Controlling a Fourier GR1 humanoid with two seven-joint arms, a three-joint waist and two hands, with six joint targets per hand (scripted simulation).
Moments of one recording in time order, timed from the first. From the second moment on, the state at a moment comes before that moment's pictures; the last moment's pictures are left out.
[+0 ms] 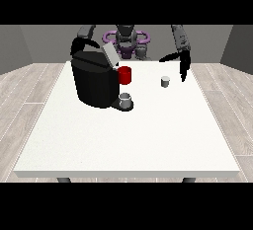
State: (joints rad) left arm -0.34 0.38 0.14 -1.02 -0.13 -0.17 -0.12; right arm -0.10 -0.02 -0.02 -1.52 -0.03 -0.11 -0.09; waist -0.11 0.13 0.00
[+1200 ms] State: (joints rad) left arm -0.49 0.40 0.04 -0.70 -0.45 -0.02 -0.22; right arm -0.20 -0.03 -0.03 -1.42 0.02 -0.16 -0.02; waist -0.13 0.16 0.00
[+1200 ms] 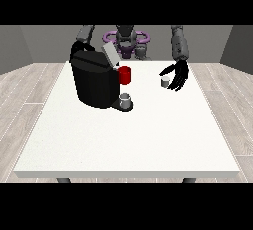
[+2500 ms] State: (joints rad) left arm -0.64 0.40 0.03 -0.60 -0.61 0.07 -0.34; right arm -0.20 -0.03 -0.06 -1.33 -0.04 -0.15 -0.08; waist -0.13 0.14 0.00
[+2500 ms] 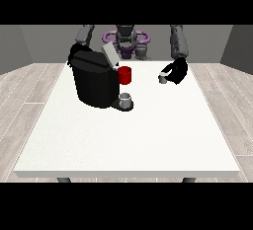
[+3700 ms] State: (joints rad) left arm -0.98 0.45 0.10 -0.67 -0.60 -0.13 -0.18; right arm -0.27 -0.01 0.00 -1.30 -0.03 -0.13 -0.08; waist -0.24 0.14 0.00
